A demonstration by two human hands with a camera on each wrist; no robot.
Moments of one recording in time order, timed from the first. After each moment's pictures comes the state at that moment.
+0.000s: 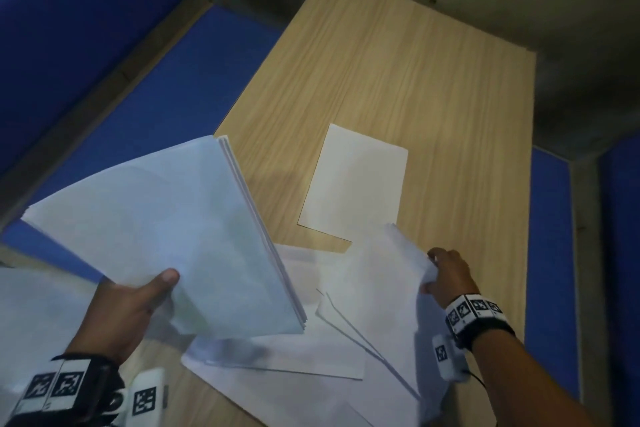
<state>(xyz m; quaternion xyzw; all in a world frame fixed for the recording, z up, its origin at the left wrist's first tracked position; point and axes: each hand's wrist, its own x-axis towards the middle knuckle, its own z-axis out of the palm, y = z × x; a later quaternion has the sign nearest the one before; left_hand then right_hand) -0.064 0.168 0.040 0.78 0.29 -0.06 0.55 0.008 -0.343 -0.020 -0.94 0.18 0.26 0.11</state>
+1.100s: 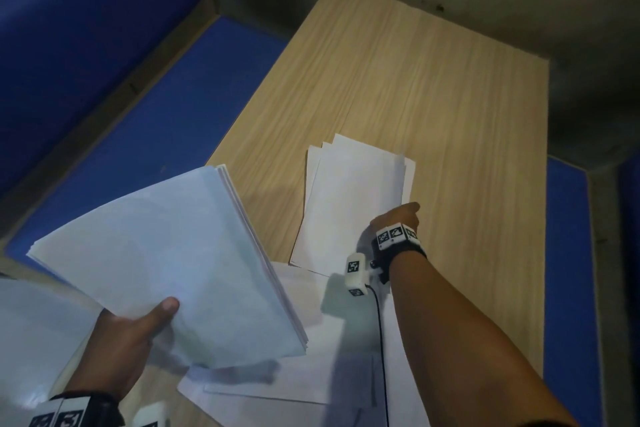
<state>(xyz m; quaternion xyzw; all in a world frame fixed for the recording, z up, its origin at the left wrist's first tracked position) -0.067 0.164 0.020 0.79 0.30 -0.07 0.53 0.145 -0.215 -0.037 -0.85 0.42 0.14 0.28</state>
